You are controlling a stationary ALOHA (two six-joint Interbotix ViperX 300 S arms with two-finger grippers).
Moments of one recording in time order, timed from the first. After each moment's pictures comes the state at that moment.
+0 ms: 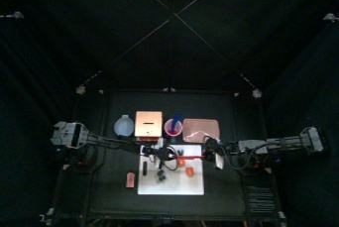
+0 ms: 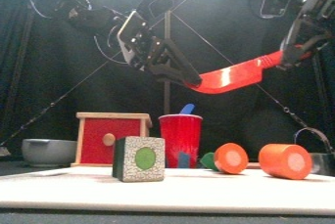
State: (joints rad) left arm -0.02 0.07 0.58 0.28 -0.18 -0.07; right arm 0.06 -0.70 1.01 0.19 0.41 0.15
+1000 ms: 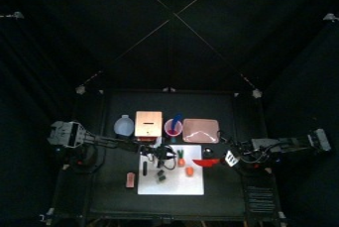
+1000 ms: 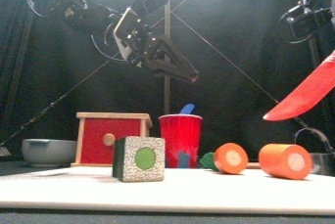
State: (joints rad) left arm -0.01 0.04 0.61 0.30 -0.21 -0.07; right arm 0.06 -0.94 0.99 0.17 0.86 0.98
